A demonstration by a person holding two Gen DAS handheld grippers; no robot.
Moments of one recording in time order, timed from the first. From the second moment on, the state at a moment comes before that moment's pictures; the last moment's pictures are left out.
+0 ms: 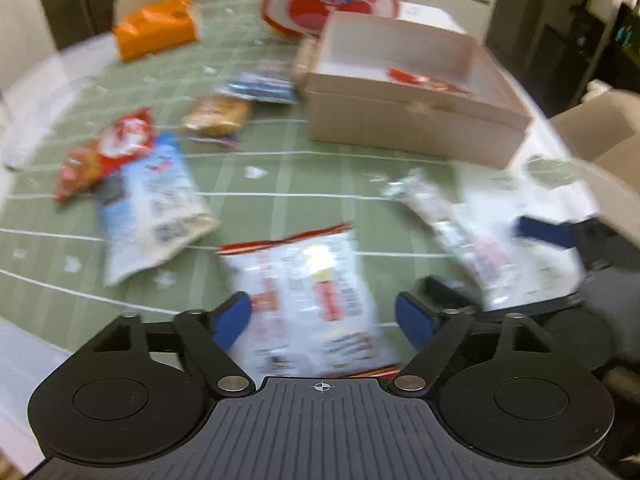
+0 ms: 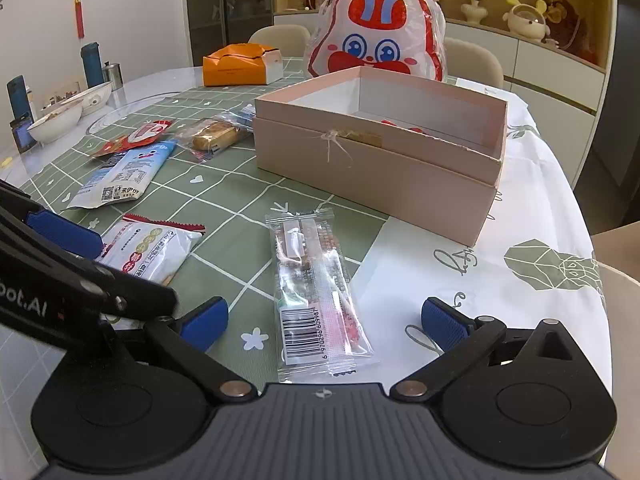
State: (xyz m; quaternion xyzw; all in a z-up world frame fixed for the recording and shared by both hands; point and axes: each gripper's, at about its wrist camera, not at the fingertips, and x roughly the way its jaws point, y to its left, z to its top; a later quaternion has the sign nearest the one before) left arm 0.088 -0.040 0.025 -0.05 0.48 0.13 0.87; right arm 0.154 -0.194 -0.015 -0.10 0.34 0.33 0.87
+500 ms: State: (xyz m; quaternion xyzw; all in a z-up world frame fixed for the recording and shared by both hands) left arm 0.086 -0.011 0.016 -0.13 0.47 0.12 0.86; right arm 0.155 -0.195 -0.015 -0.11 0.34 0.34 0.87
